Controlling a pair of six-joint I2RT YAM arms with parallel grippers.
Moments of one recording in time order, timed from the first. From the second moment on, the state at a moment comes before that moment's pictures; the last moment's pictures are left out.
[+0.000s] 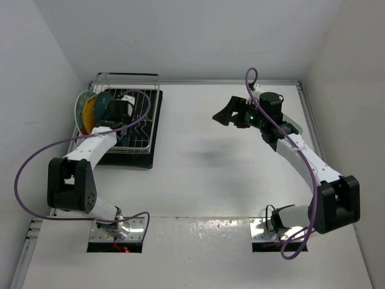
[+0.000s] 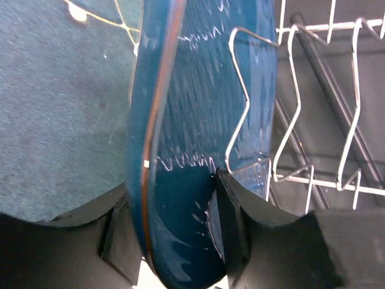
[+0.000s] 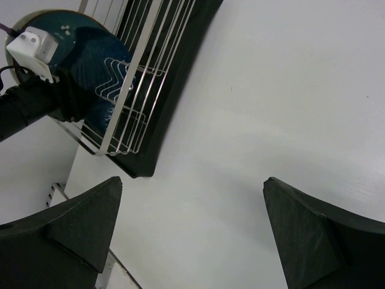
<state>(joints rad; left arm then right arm) -0.09 1.48 1.01 -0.30 -0.41 0.21 0.26 1.34 0.98 -0.04 -0.45 0.52</state>
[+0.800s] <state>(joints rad) -0.09 1.49 1.37 -0.63 -0.36 0.20 0.19 1.36 1.02 -0.19 -0.42 0.50</state>
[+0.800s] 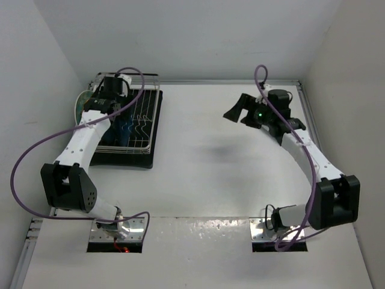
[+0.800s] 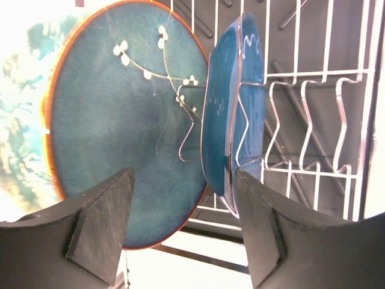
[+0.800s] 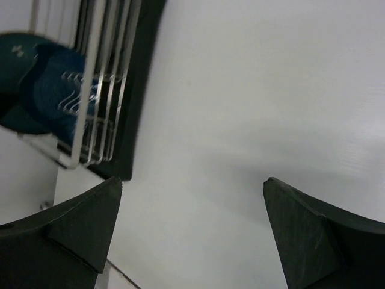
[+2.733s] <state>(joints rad) -0.26 1.69 1.65 -0.87 0.46 0.34 0.03 1.55 0.85 -0.24 -0.44 0.35</state>
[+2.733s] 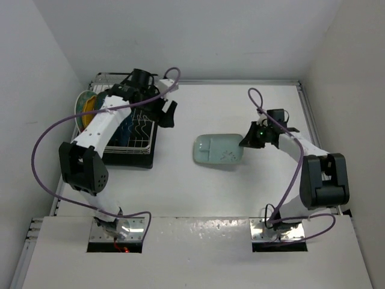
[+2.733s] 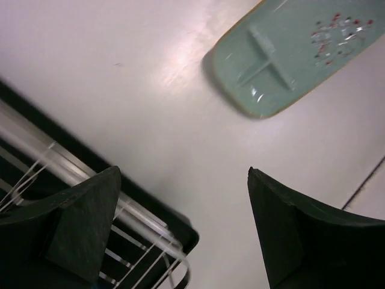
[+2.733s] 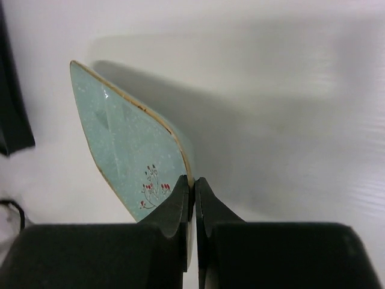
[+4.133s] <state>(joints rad) -0.44 1.77 1.85 -0.93 0.19 0.24 0.34 1.43 0.96 -0.08 -0.49 0.42</state>
